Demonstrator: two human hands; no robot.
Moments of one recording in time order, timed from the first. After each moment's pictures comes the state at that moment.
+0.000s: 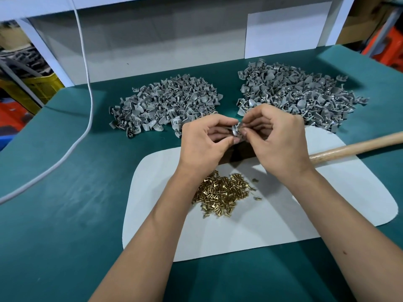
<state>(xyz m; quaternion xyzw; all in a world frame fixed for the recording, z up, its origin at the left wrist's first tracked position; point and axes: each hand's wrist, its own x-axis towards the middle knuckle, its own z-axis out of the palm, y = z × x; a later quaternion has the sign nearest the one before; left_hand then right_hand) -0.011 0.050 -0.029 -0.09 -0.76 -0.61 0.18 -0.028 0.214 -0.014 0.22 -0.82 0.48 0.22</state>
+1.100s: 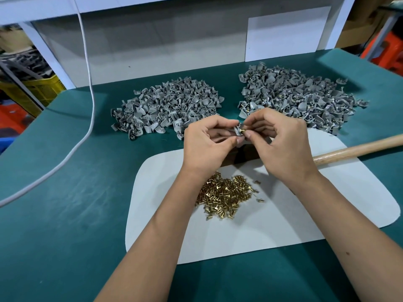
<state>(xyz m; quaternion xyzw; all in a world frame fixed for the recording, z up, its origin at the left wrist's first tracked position) -0.009 0.053 -0.024 -0.06 -0.73 -0.66 0.16 -0.028 0.218 -0.017 0.26 -0.81 0.46 0.24</state>
